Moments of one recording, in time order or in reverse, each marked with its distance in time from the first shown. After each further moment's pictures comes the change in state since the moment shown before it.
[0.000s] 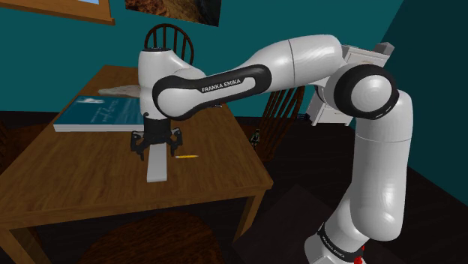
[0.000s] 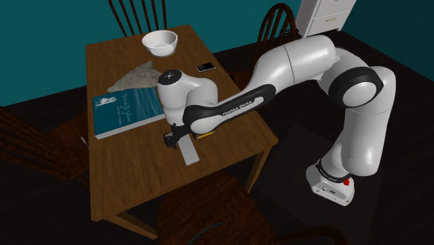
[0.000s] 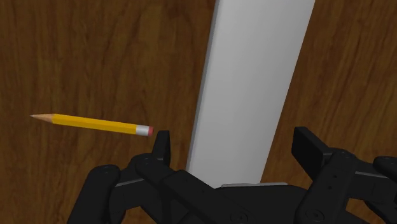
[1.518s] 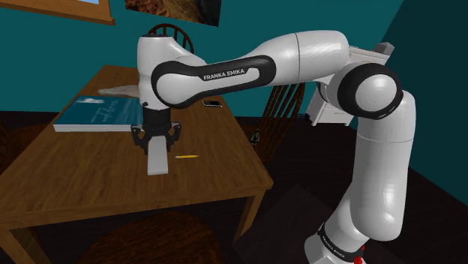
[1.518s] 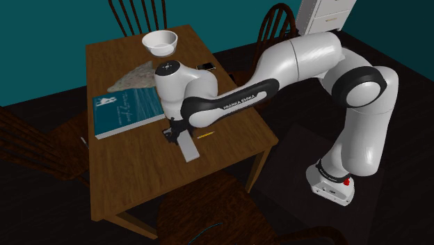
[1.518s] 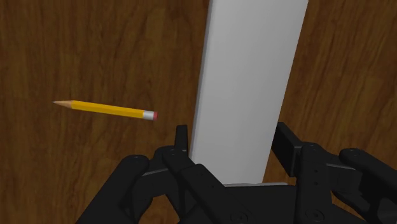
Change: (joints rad) arm -0.001 -0.019 0.006 0.051 0.012 -0.067 -0.008
